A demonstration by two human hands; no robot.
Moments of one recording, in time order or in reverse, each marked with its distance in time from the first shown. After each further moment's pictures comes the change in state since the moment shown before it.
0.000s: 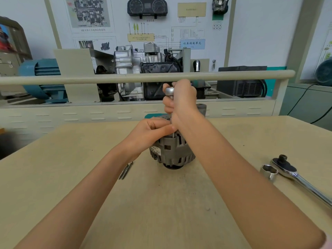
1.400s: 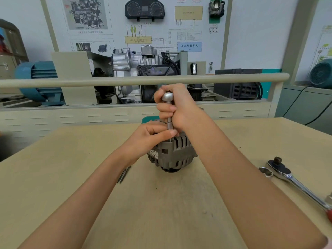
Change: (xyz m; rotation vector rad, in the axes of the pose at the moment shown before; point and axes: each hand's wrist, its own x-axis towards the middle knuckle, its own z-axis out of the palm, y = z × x) left_hand 0.002 -0.001 0.001 0.005 -0.061 0.048; right_hand 0.001 -0.010 -0.007 -0.005 -0.296 0.315
